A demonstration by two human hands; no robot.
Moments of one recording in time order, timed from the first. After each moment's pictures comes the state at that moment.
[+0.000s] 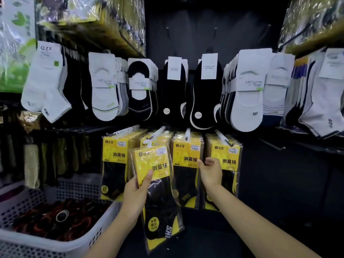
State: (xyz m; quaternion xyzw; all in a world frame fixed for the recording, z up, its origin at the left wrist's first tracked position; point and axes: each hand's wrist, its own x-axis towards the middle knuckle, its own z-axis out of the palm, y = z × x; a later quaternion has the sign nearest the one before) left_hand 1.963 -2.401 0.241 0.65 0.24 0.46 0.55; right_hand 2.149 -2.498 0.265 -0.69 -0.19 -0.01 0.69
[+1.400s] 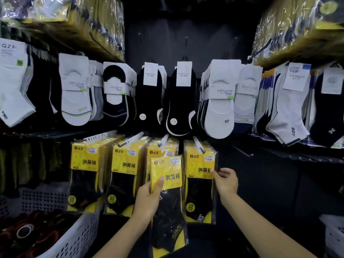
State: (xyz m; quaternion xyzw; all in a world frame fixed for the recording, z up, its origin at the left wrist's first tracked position) left_hand 2.048 -2.457 0.240 0.68 0.18 0.40 0.58; right_hand 2.230 -2.588 0.265 -0.71 -0.10 -0.04 0.70
